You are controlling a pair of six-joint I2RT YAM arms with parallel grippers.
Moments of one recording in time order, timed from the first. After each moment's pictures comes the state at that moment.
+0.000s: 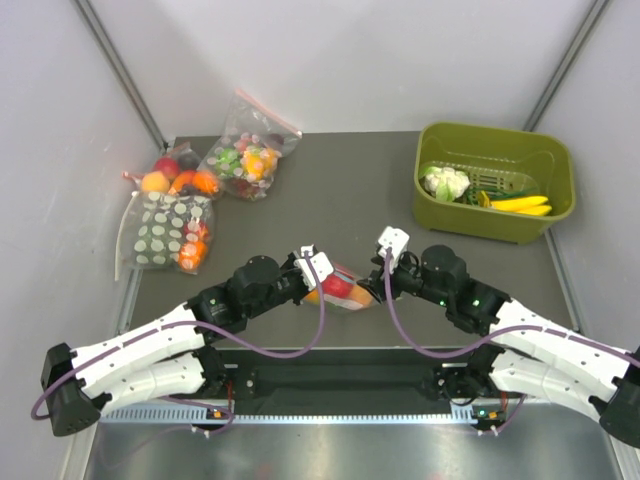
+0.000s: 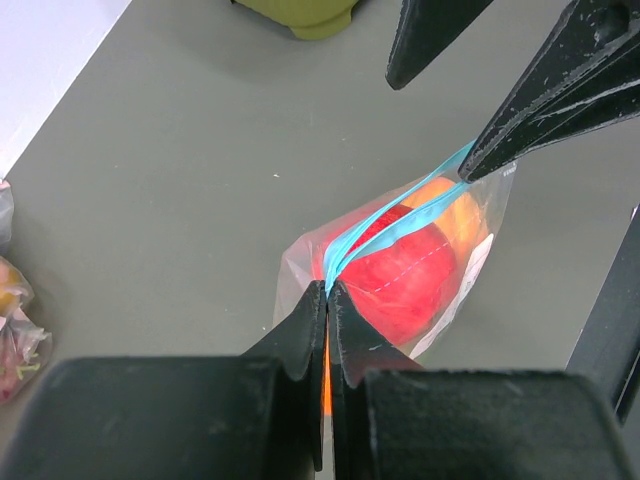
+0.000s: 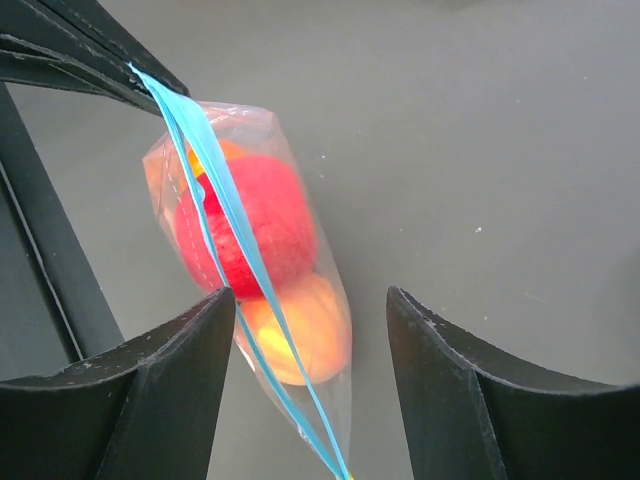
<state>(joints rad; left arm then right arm) -1.01 0.87 0.66 -0.10 -0.08 0.28 0.86 0.86 0.58 -0.02 -0.11 -0.09</state>
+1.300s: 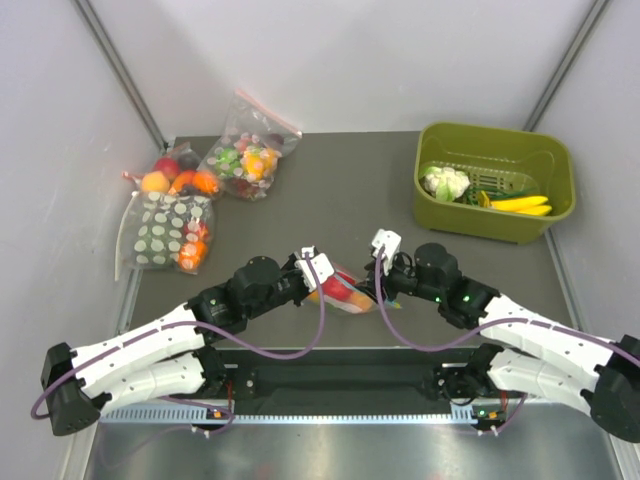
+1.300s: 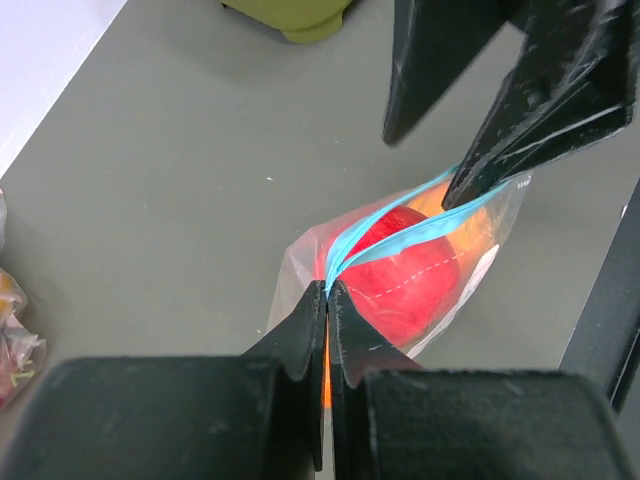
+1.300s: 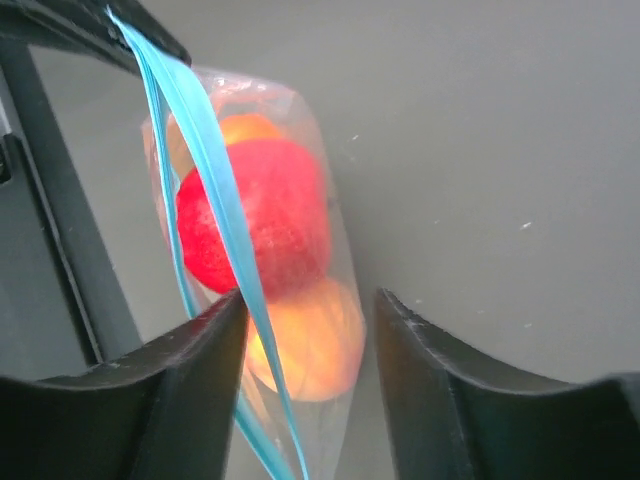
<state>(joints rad) -1.02 0.87 0.66 -0.10 -0.07 0.28 0.82 0.93 0.54 0.05 -0.22 -0.09</state>
